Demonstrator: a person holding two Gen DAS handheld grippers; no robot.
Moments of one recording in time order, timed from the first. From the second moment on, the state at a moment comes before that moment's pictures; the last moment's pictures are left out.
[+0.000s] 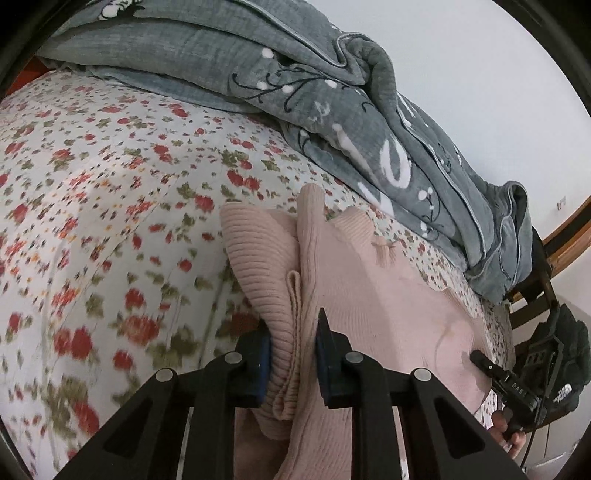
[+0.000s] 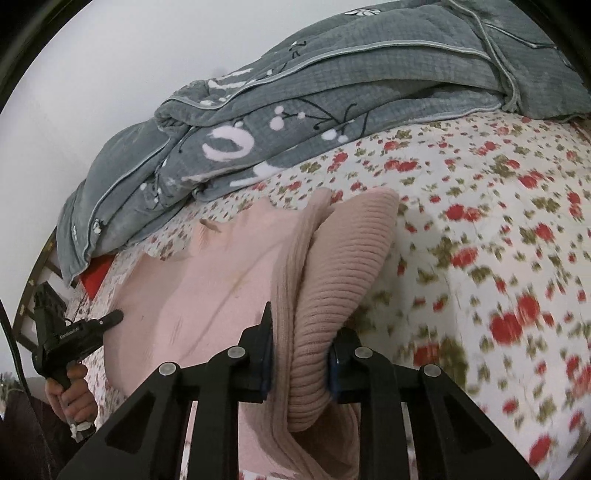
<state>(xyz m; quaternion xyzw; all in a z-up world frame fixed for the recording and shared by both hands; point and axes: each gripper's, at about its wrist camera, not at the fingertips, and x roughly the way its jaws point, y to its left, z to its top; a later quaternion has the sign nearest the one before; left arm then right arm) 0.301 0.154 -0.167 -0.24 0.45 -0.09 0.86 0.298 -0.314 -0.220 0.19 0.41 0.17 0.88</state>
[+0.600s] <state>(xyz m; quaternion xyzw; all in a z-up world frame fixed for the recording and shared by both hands) 0.257 0.150 -0.194 -0.20 0.46 -0.06 0.86 0.256 -0.308 -0.250 0.14 0.39 0.12 0.90</state>
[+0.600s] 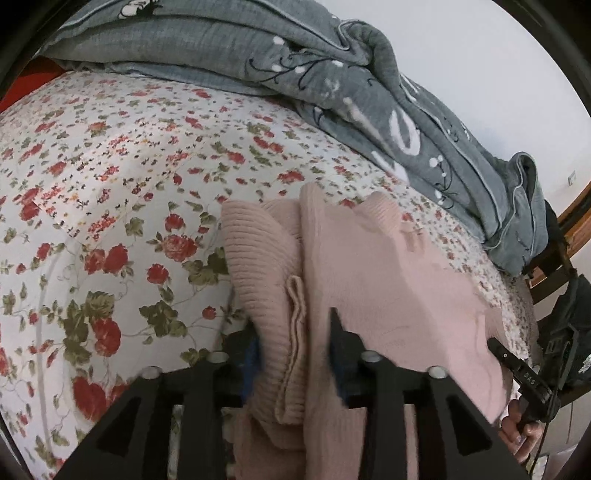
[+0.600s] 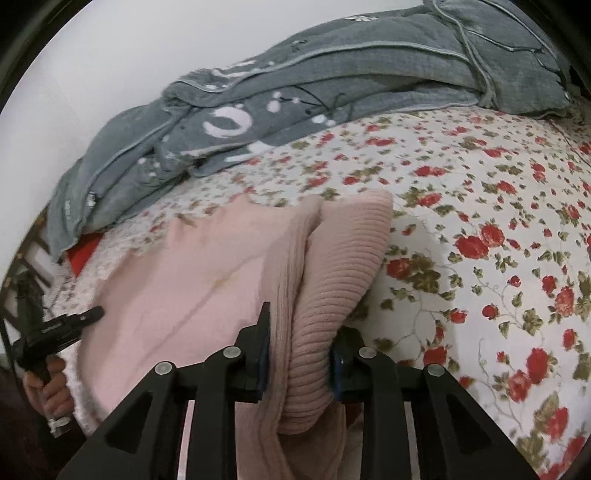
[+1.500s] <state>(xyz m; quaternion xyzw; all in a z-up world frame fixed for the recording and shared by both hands) 0.212 0.160 -0.197 -0.21 0.44 -0.11 0.87 0.180 -0.137 -0.237 -0.04 0.35 0.09 0.93</state>
